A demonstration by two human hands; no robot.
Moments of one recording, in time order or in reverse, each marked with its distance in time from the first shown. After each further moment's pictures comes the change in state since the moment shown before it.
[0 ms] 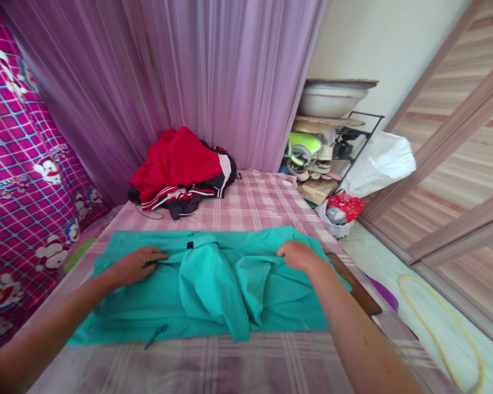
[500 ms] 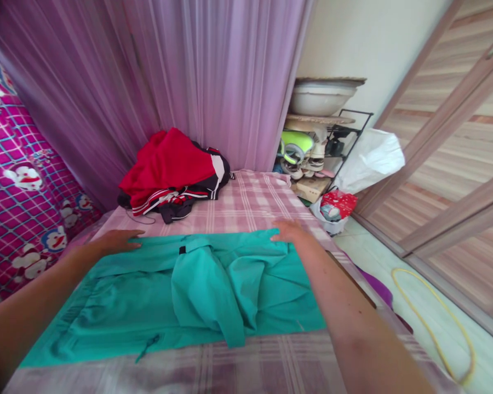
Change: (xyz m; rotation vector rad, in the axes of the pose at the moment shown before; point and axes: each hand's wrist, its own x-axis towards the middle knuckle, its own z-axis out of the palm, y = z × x) left_hand 0.059 -0.075 -0.051 0.247 -0.118 -0.250; right_hand 0.062 0.024 -0.025 -0.143 -0.040 0.096
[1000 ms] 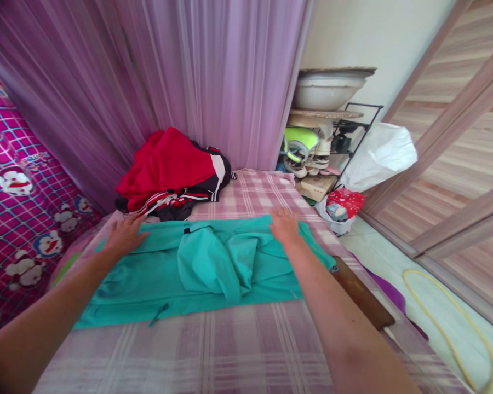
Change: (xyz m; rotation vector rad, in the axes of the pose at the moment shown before) left_hand 0.012 0.053 -0.014 0.118 0.381 -0.272; right_hand 0.030 -0.032 0.007 -0.053 0.446 0.173
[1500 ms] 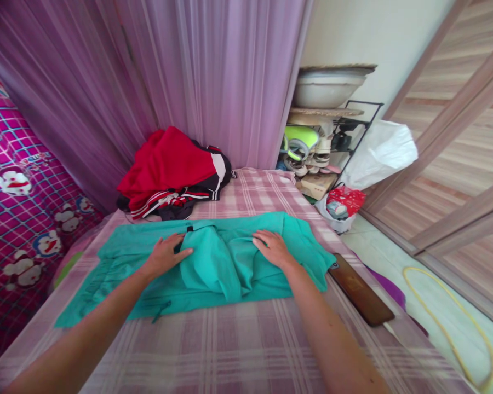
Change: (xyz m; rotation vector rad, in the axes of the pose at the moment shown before) left_hand -0.048 0.091 0.020 -0.584 -0.118 0.180; right_hand -0.055 -0.013 0.051 0.598 -0.085 -0.260
